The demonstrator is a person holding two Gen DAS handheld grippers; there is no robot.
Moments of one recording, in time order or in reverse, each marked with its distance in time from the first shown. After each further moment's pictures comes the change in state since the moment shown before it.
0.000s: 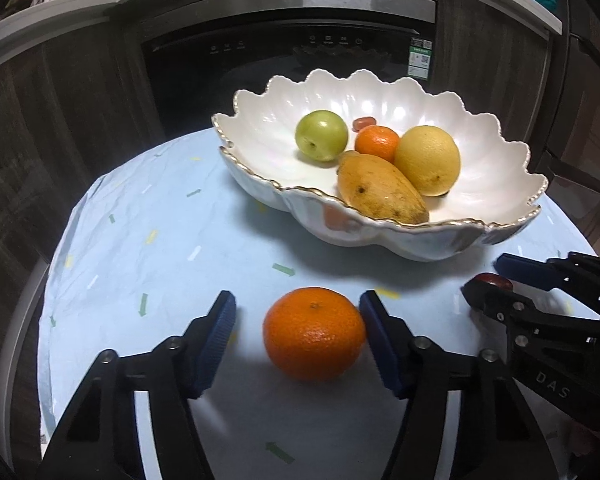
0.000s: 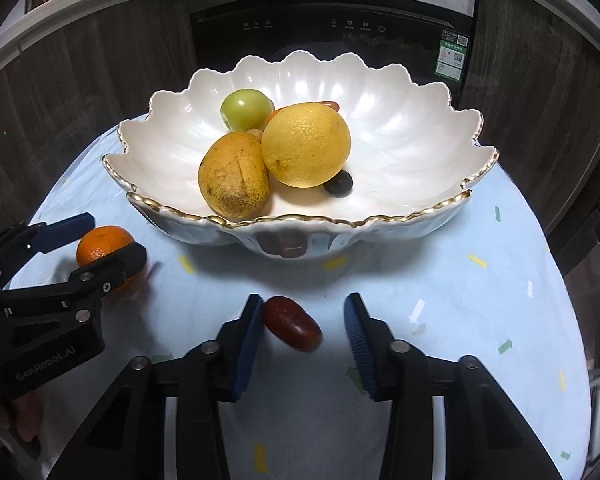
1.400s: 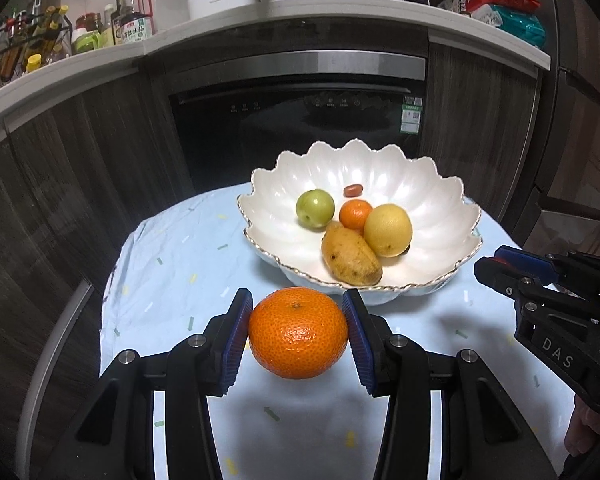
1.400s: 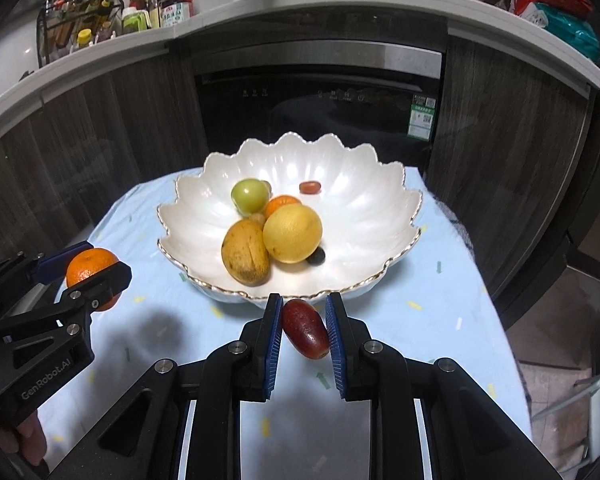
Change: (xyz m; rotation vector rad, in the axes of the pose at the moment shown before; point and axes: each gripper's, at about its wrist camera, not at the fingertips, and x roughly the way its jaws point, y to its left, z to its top) left arm -0.092 -0.020 0.027 -0.026 -0.115 0.070; right arm -0.090 -0.015 0.024 0.034 -0.156 -0.002
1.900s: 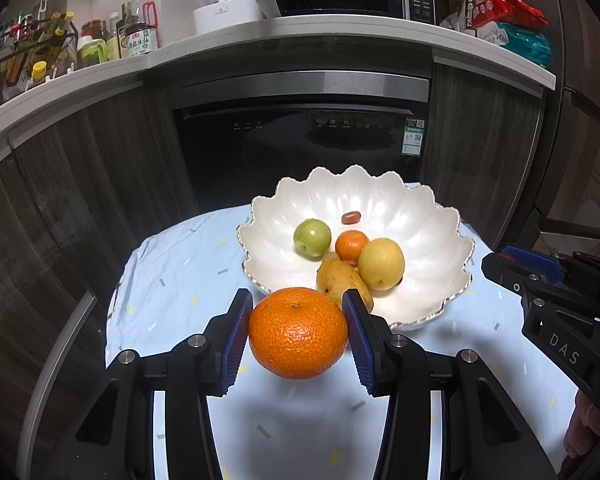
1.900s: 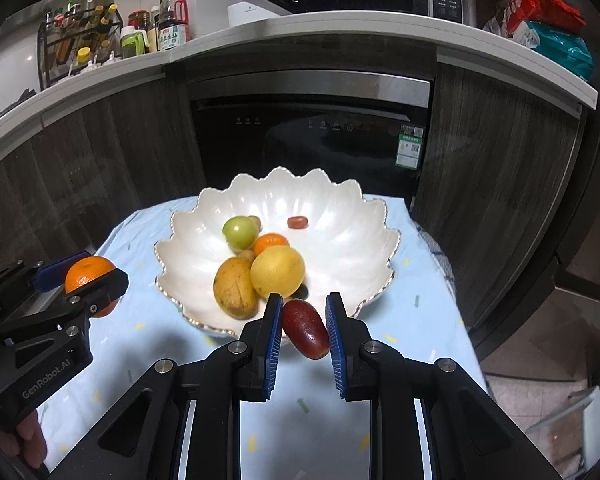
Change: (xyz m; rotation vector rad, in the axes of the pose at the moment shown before) left arm -0.010 -0.007 0.027 -0.025 -0.027 0.010; right arm -0.016 -0.015 0.026 -0.004 -0.055 -0.012
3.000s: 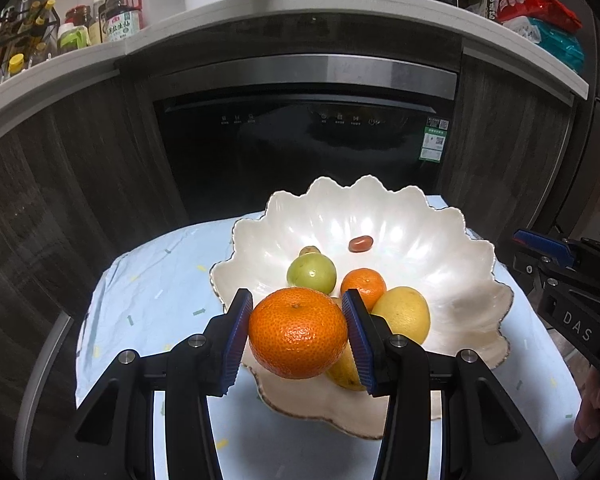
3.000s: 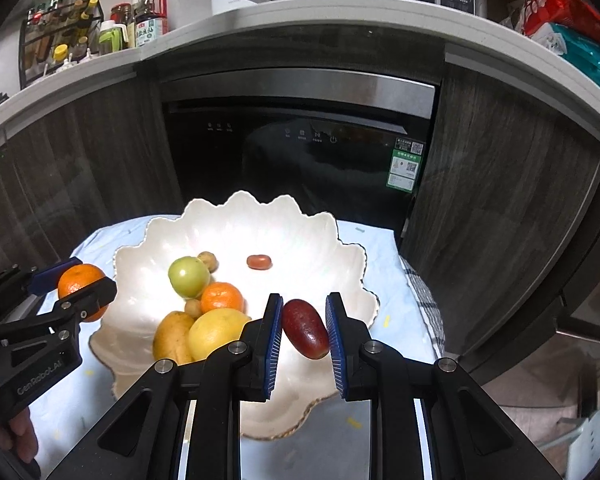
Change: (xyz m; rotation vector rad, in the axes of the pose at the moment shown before) left arm 0.083 -0.001 0.047 -0.019 0.052 -0.006; right arm 0.074 -0.035 0.053 -0.026 0.025 -0.027
